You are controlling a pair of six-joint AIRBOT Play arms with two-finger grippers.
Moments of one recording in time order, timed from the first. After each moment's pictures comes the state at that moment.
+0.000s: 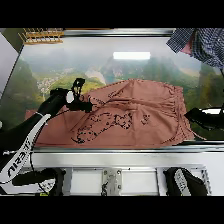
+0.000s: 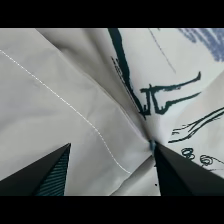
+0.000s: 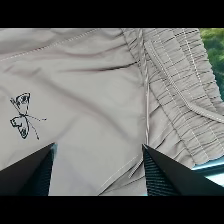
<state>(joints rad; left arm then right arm) -0.33 -1.46 1.06 1.49 -0.91 -1.66 -0.53 -0.79 0.78 -1.17 1.19 1.39</state>
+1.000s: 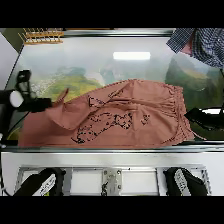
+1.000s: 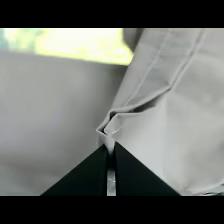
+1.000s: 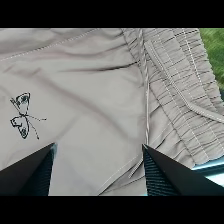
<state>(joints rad) 0.12 -0.99 0.95 1.66 -1.14 -1.69 -0.53 -0.79 0.78 -1.17 1.19 1.39</state>
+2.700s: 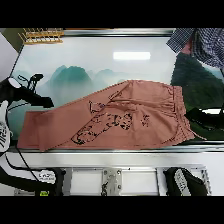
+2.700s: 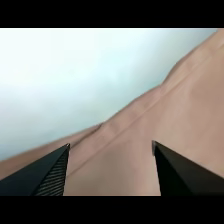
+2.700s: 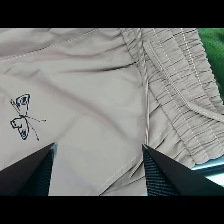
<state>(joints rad) 0.31 -1.65 1.35 1.33 -1.22 -0.91 -0.53 -0.79 0.78 -1.17 1.19 1.39</state>
